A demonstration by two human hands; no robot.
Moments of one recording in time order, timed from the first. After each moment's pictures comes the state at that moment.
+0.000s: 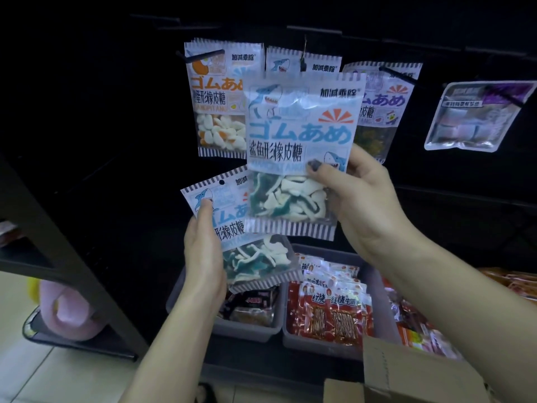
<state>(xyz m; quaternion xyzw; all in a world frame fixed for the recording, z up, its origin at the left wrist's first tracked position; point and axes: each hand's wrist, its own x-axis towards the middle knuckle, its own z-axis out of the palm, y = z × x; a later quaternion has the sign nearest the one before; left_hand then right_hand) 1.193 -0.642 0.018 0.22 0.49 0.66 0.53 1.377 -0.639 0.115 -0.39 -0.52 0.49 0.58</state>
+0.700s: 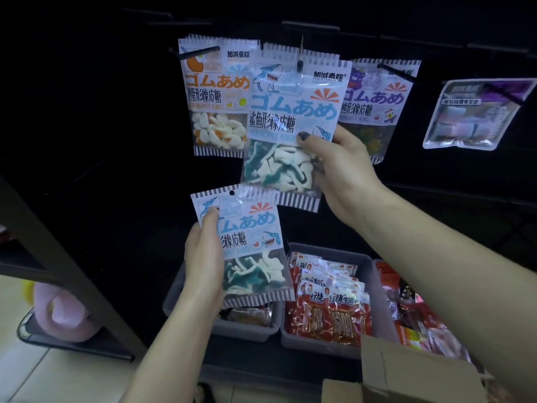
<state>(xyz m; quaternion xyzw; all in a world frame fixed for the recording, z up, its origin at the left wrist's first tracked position) 1.193 -0.642 0.013 0.23 0.53 0.61 0.54 1.363 -0.592 0.129 -0.44 -0.46 0.51 0.58</state>
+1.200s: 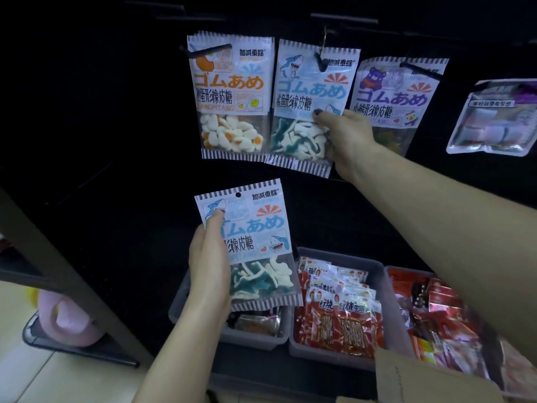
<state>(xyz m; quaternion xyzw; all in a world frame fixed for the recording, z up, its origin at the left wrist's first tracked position) 1.188 -0.634 0.017 0.23 0.52 0.62 0.54 1.365 -0.486 0.133 -0.52 -0.41 0.47 0.59</state>
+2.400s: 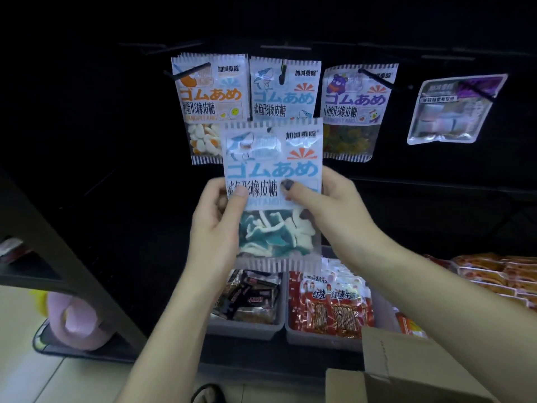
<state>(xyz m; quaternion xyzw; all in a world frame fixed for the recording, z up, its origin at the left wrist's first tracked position) 1.201 -0.662 0.067 0.50 0.41 0.64 0.42 1.370 -0.653 0.103 -0.45 -0.58 0.44 0.52</state>
